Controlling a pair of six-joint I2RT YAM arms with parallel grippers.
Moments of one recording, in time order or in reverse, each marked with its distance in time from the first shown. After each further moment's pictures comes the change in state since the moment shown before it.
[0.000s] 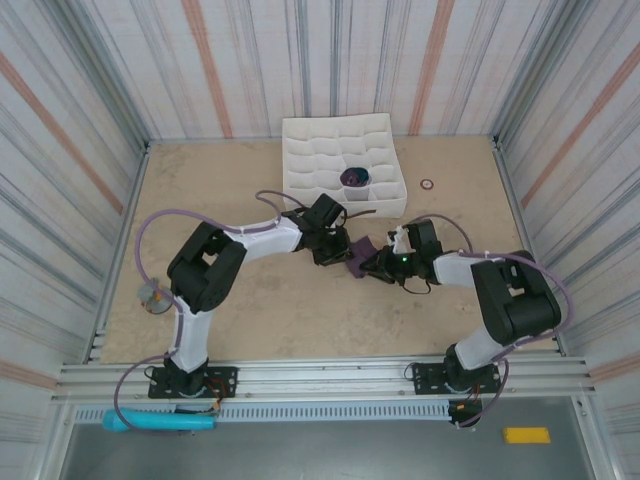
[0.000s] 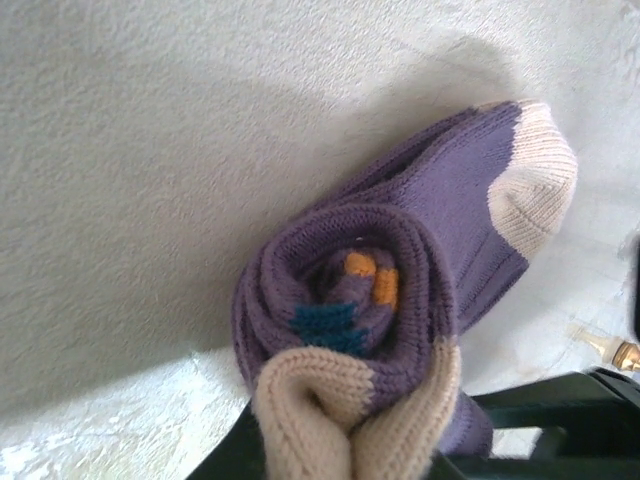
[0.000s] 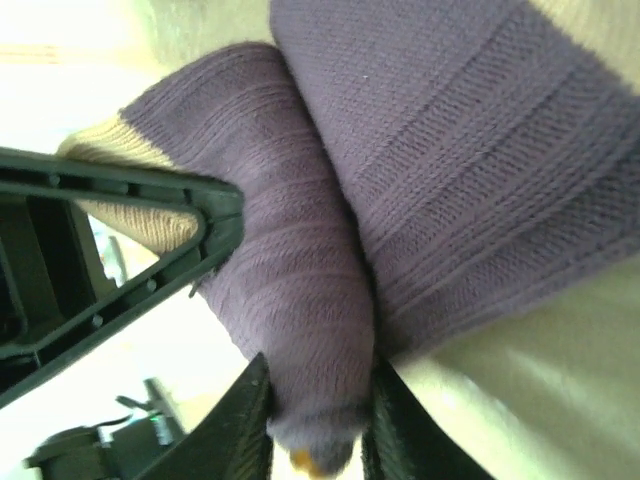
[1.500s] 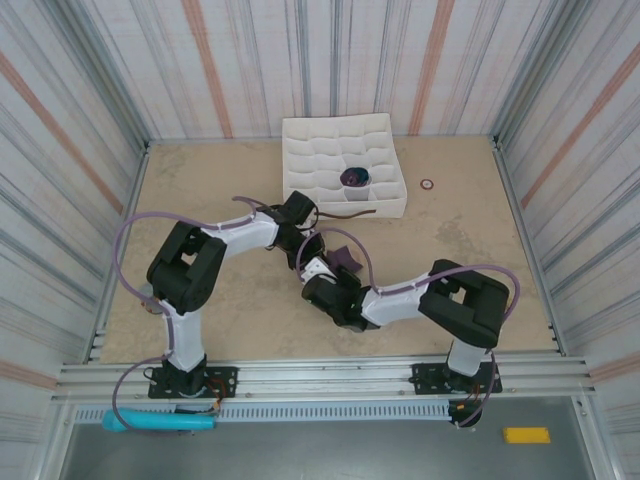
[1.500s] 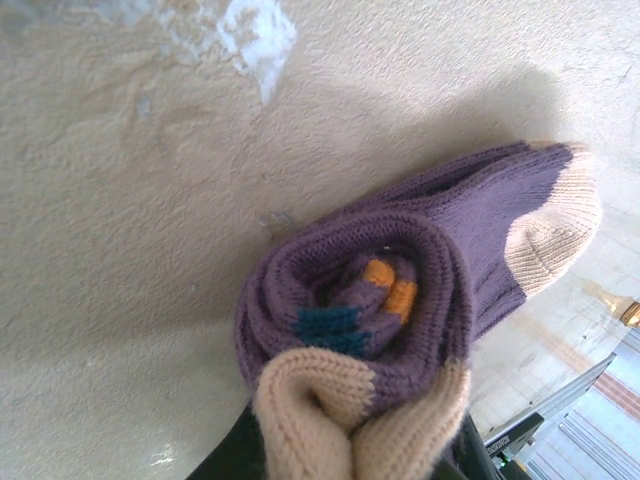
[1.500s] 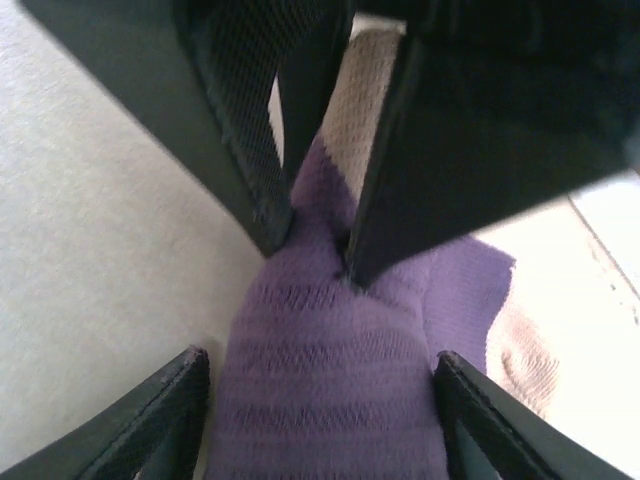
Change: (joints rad) left arm 0.125 -0.089 -0.108 -0.169 0.164 0.058; right arm 0.840 0.227 0.169 0.079 1.436 -0.712
